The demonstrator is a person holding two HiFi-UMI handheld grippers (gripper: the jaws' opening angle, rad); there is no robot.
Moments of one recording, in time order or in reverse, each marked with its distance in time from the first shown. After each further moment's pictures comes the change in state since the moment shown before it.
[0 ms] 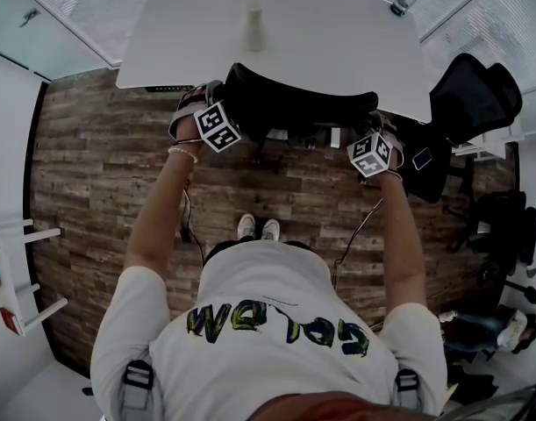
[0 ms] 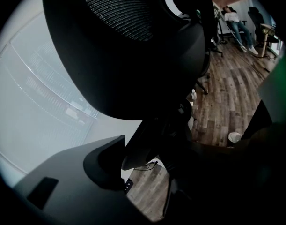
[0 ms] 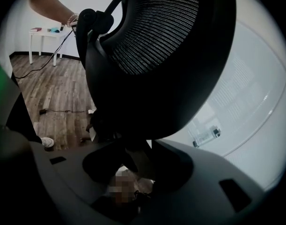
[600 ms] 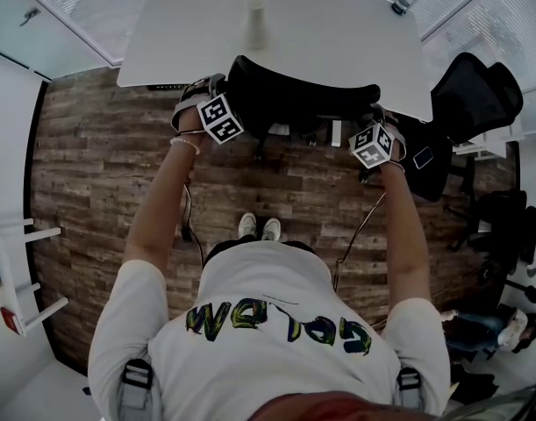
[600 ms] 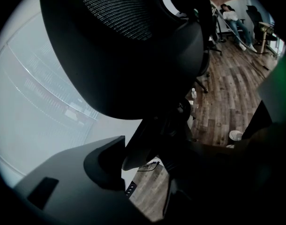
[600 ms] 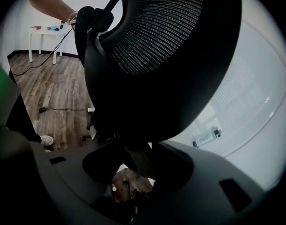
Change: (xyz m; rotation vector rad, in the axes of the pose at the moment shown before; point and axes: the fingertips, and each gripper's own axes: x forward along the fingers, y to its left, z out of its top) left arm 0.011 0.008 0.001 0.019 -0.004 -0.001; right arm 0.012 -0.008 0.004 -0.016 0.023 0.003
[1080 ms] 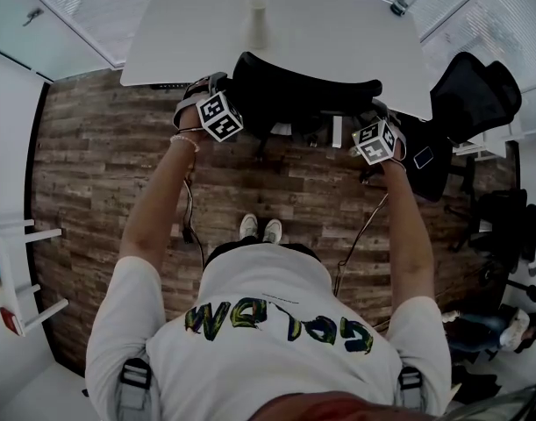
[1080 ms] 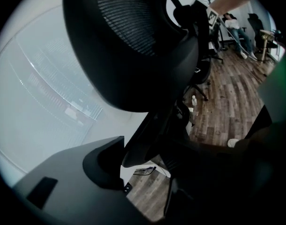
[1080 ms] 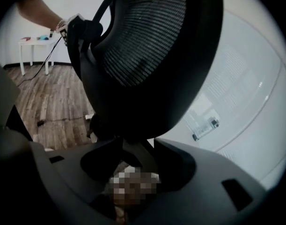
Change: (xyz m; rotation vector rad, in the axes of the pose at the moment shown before) left arm -0.010 -0.001 0.004 -0.055 -0.059 -0.015; right arm -0.012 -0.006 -0.001 0.121 -0.007 -0.013
